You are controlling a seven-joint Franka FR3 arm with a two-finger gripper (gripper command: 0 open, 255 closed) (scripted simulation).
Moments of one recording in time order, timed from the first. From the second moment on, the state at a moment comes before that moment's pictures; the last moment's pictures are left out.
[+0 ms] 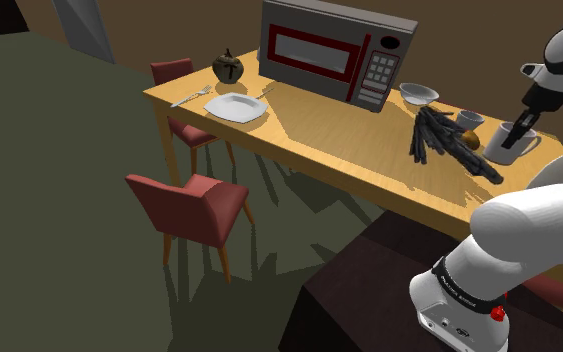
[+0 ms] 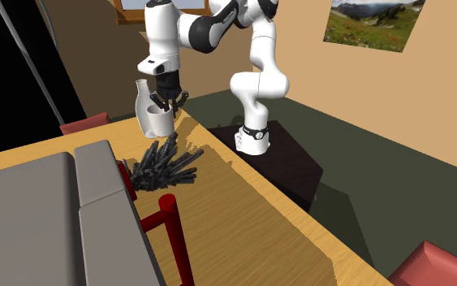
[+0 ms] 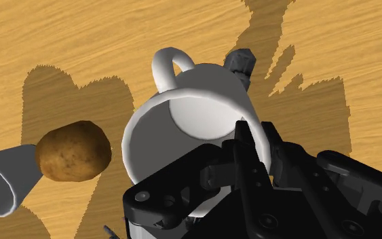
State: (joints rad) arm -0.43 -0.70 -0.73 -2.51 -0.55 1.92 -0.87
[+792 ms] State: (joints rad) arm -0.42 -0.63 -0.82 -2.59 -0.60 2.10 -0.85
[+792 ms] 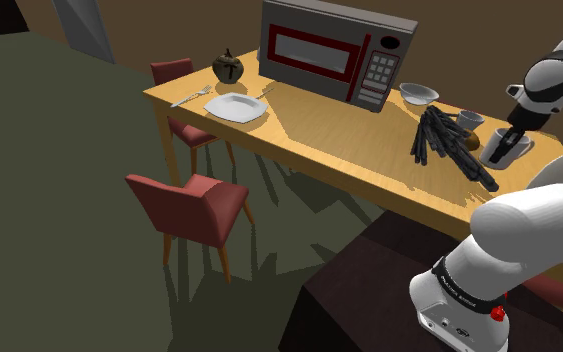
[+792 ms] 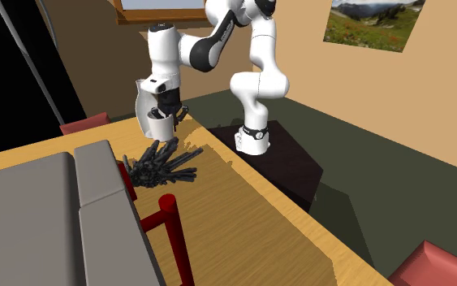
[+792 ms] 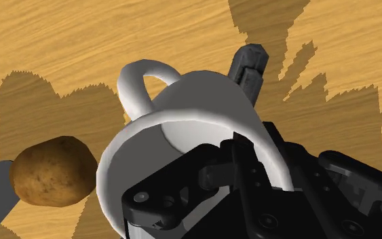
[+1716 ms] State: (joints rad) arm -0.41 -0.61 -0.87 -2.62 -0.65 2.17 -0.83
